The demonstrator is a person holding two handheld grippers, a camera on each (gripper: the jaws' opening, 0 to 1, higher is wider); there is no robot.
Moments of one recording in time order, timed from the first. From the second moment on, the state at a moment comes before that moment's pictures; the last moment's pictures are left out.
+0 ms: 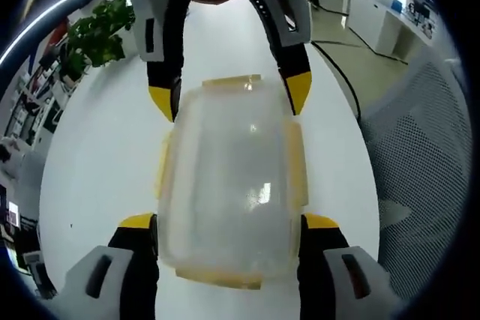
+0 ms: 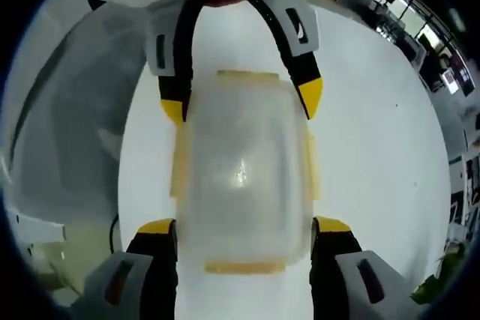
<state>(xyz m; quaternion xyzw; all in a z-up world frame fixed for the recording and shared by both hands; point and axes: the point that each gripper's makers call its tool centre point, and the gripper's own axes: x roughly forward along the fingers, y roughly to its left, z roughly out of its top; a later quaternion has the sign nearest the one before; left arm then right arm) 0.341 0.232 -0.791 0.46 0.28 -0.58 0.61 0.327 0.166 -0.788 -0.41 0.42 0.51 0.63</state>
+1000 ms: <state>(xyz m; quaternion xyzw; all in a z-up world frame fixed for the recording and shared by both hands) 0.343 0.282 -0.790 0.44 0.29 -0.57 0.63 0.330 0.214 -0.781 -0.44 0.39 0.51 0.62</state>
